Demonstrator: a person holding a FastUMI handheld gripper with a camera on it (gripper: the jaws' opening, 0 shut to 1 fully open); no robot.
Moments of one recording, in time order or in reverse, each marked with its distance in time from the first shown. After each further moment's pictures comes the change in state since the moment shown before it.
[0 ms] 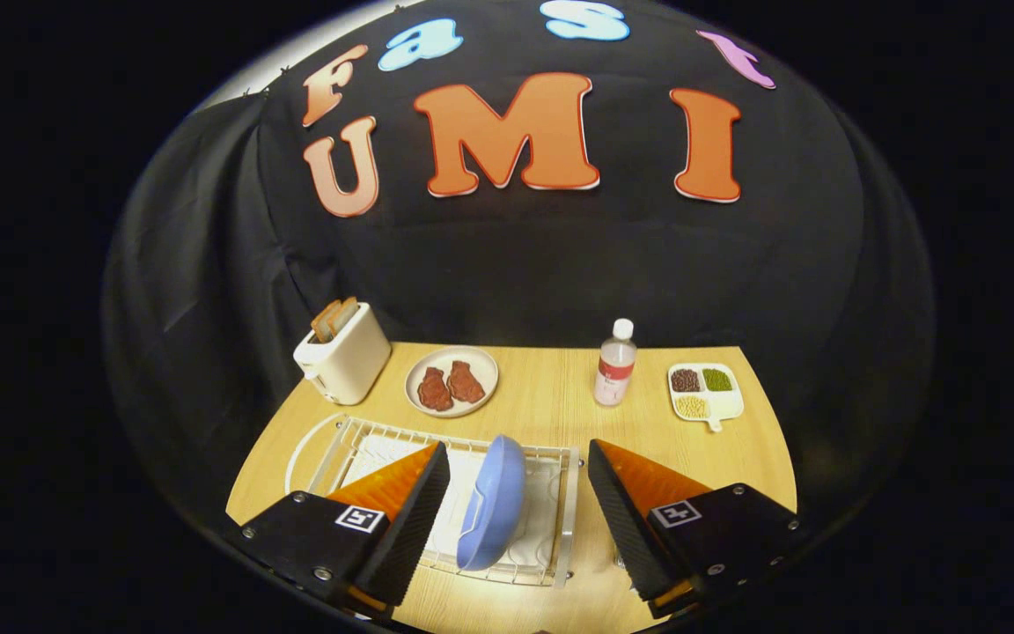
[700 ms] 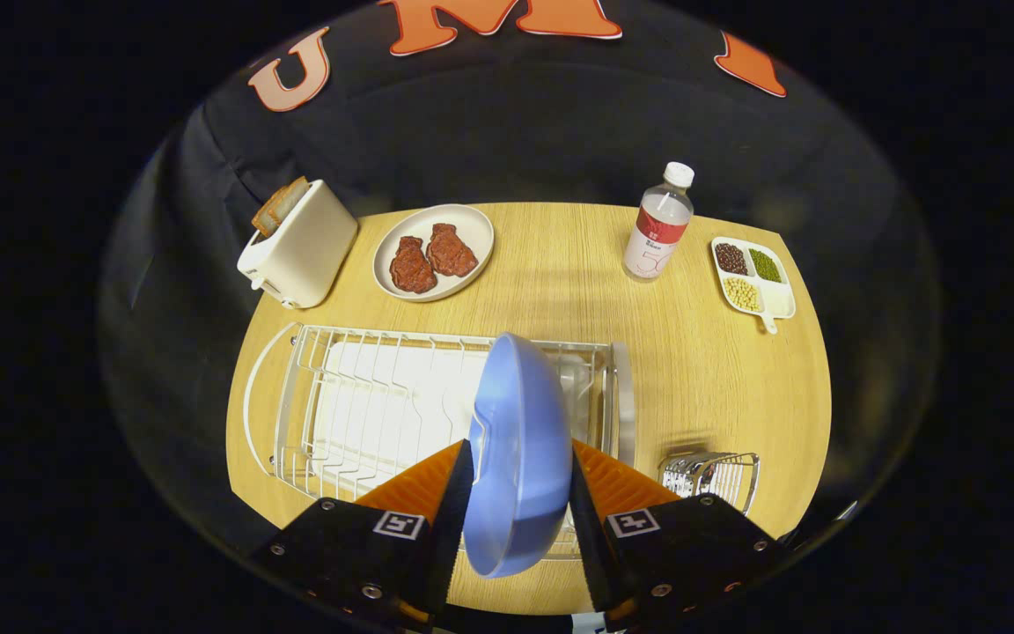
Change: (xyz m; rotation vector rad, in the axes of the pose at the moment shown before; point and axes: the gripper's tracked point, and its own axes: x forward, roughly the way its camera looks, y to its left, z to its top) arm 0.080 0.026 -0.088 0.010 0.451 -0.032
